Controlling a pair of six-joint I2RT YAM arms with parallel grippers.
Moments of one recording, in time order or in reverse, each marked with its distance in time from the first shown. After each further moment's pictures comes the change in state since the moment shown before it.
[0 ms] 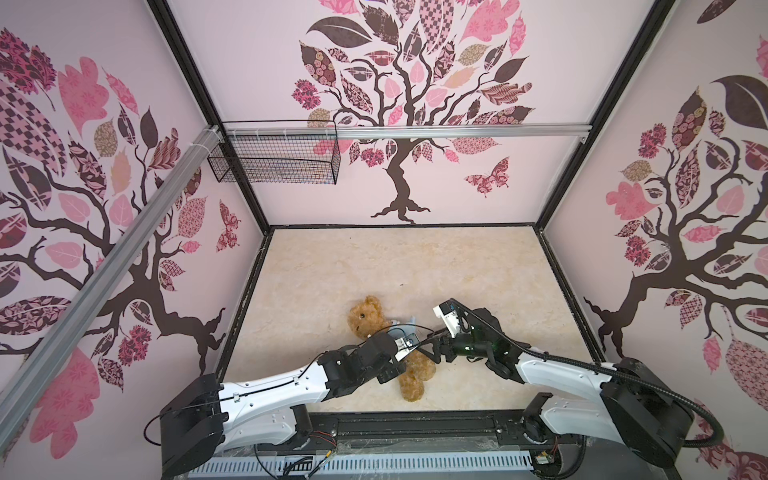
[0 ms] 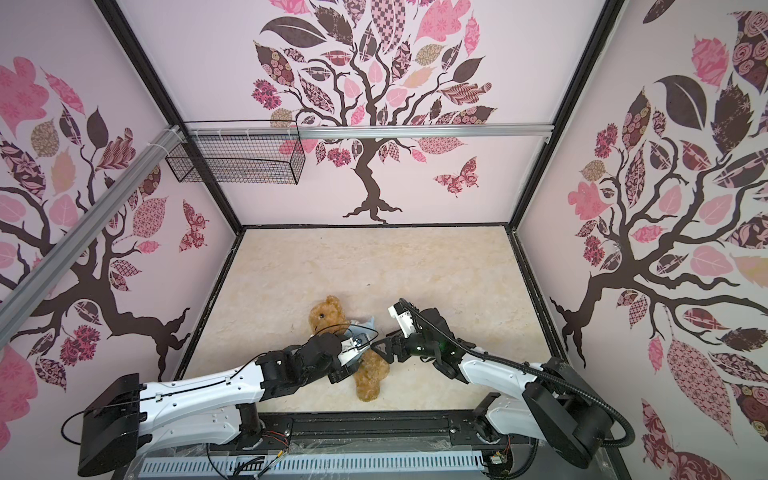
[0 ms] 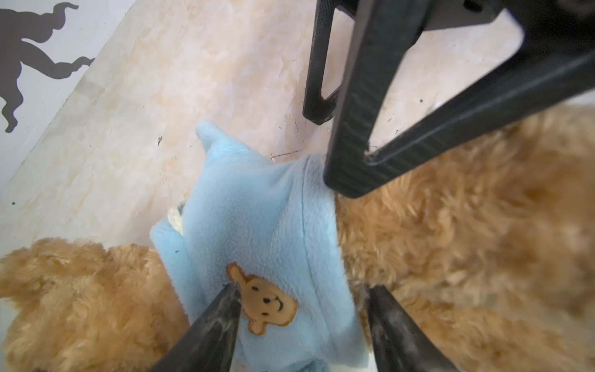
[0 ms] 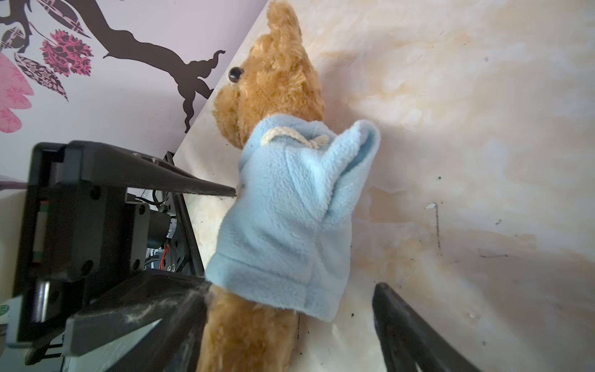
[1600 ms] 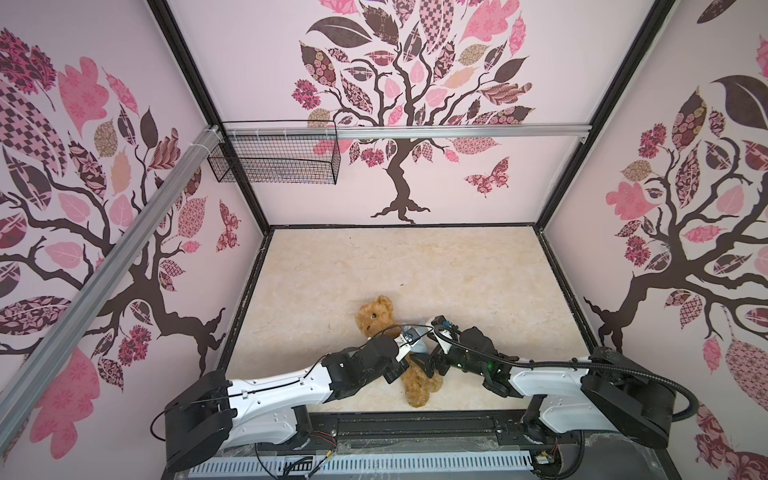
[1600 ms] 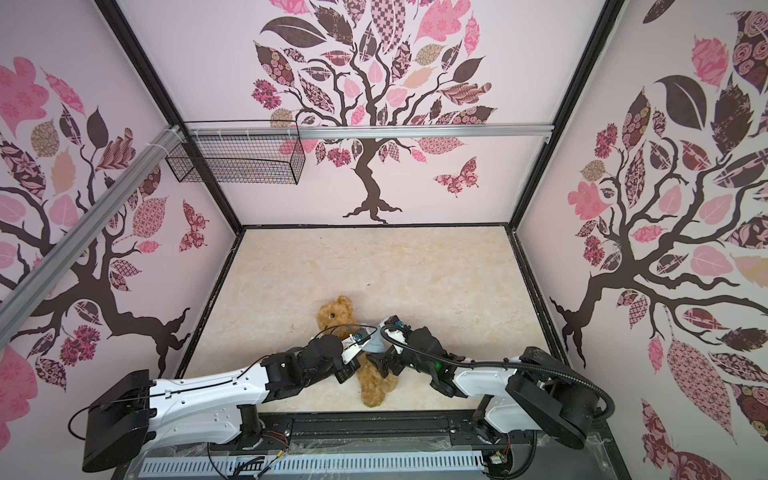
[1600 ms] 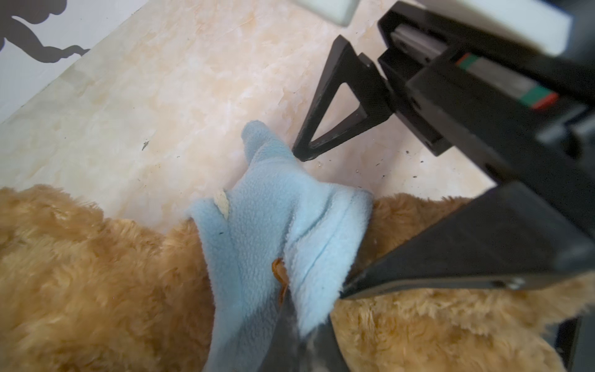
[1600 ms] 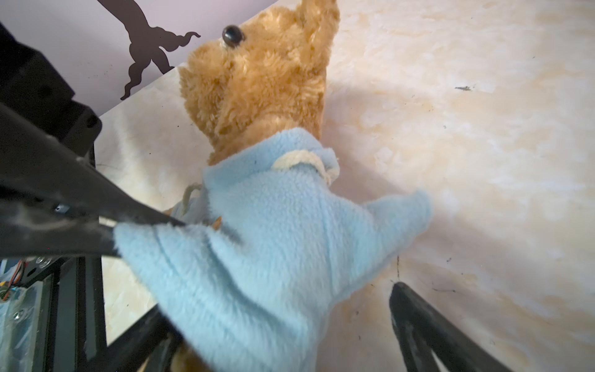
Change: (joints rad) left arm -0.012 0.024 -0.035 0.164 0.054 -0.147; right arm 0.182 0.091 -0.118 0.321 0.371 -0.271
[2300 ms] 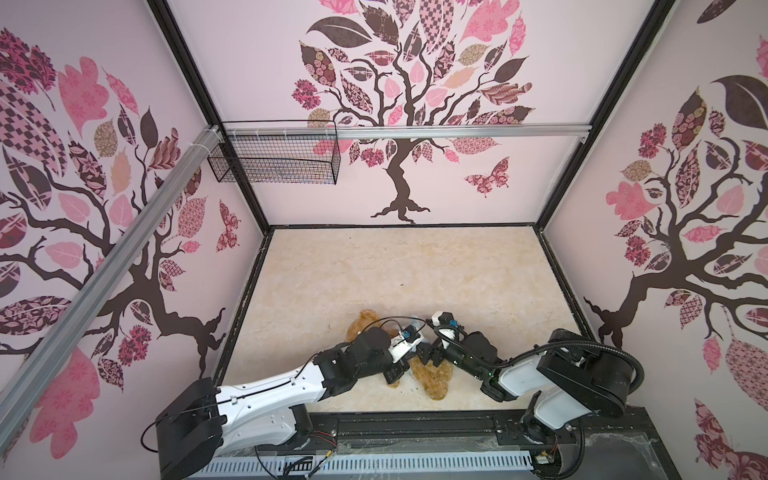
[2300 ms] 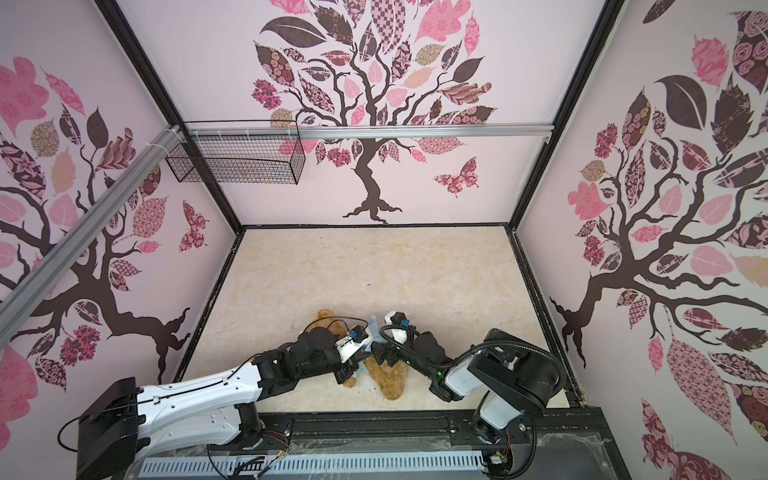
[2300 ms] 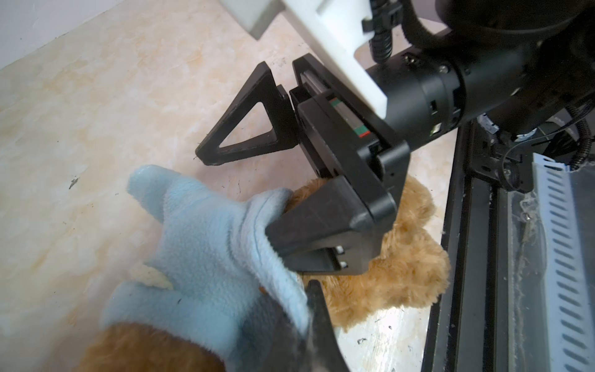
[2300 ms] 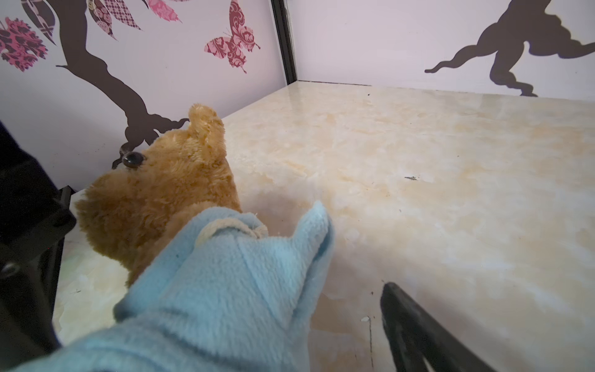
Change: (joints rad) left arm 0.066 -0.055 0.000 0.039 0.278 -0.001; right arm 0.008 0.236 -0.060 0.568 0.144 -0.006
